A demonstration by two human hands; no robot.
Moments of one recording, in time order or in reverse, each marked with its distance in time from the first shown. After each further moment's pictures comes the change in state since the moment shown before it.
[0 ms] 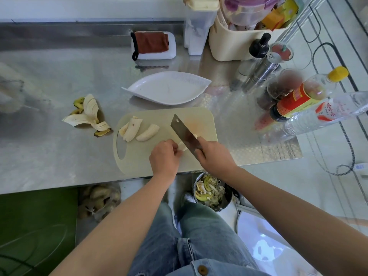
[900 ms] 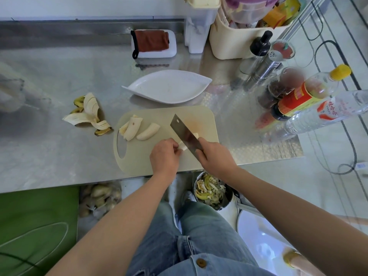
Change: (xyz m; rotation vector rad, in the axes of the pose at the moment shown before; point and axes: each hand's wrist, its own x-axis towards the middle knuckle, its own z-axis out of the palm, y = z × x) left_hand 0.001 -0.001 0.001 -0.006 -0.018 -0.009; right_hand -0.004 0.002 0.003 0.010 -0.016 -0.008
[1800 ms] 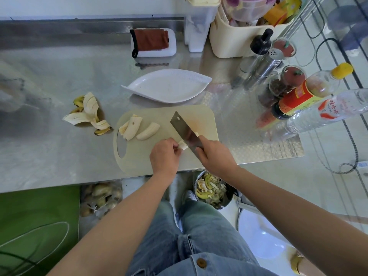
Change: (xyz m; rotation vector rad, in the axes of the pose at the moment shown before) left_hand 0.000 -0.002 0.001 0.001 0.016 0.037; right_hand 0.001 0.002 0.000 0.009 0.031 0.000
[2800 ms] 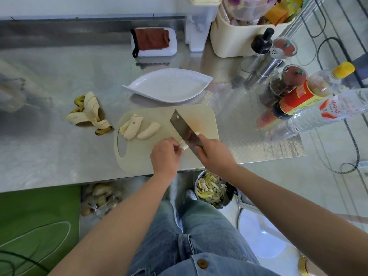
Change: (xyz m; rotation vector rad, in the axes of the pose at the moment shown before) left_hand 0.001 -0.001 0.001 -0.012 -0.003 0.000; right_hand 0.004 -0.001 0.001 0.034 -0.018 -0.002
